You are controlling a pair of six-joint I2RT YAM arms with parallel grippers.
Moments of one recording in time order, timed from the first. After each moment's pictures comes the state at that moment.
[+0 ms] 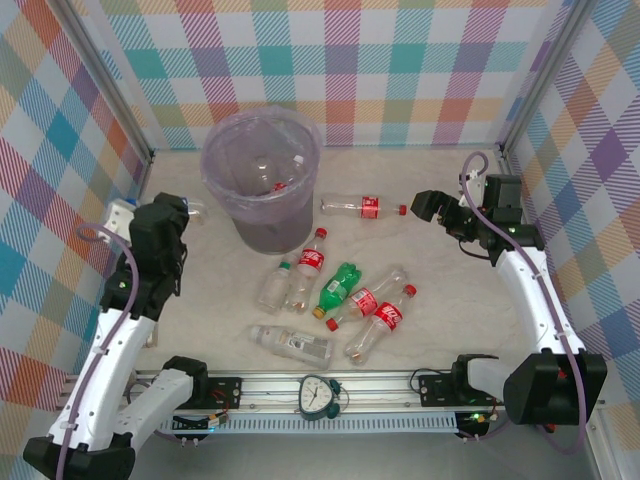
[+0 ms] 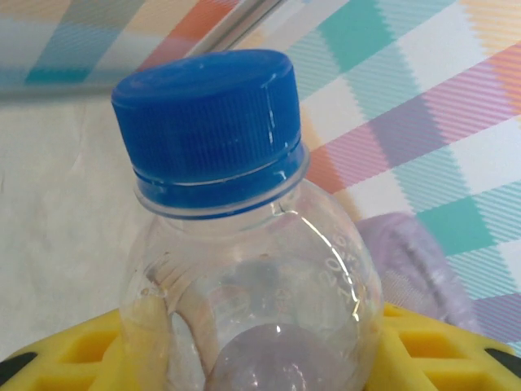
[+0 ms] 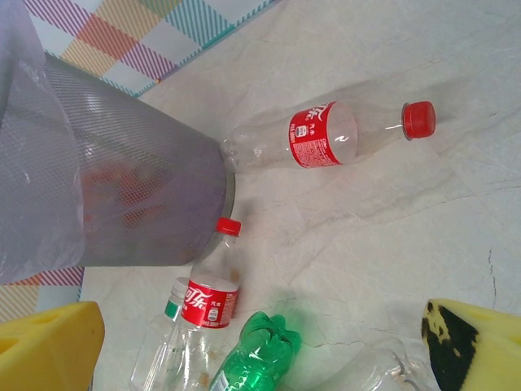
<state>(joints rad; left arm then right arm) -0.21 0.84 1.04 -0.56 -0.56 -1.09 -0.01 1.17 1.04 -0.57 -0.57 0.46</state>
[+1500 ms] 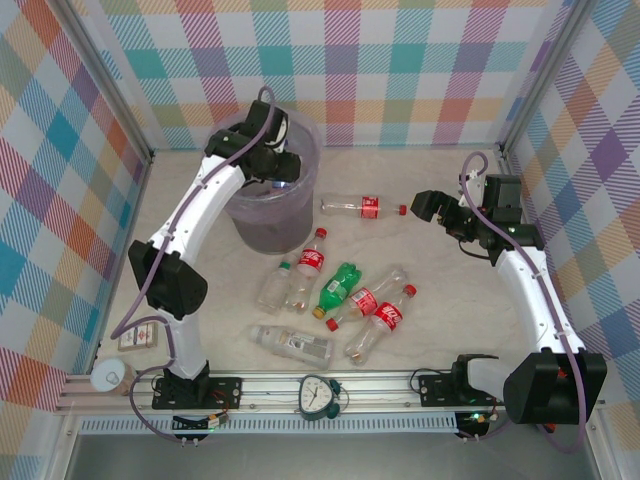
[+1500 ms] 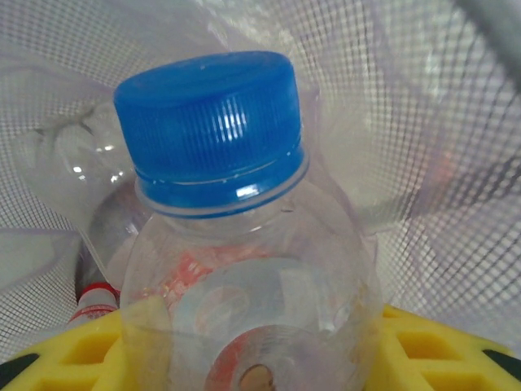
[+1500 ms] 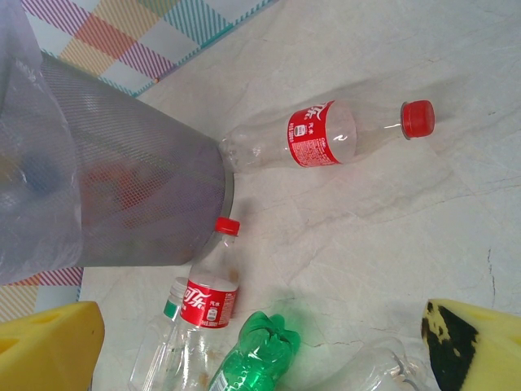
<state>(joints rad) -0.43 1.92 2.09 -1.08 -0.07 -0.21 -0.01 1.17 1.04 -0.57 -0.57 0.46</state>
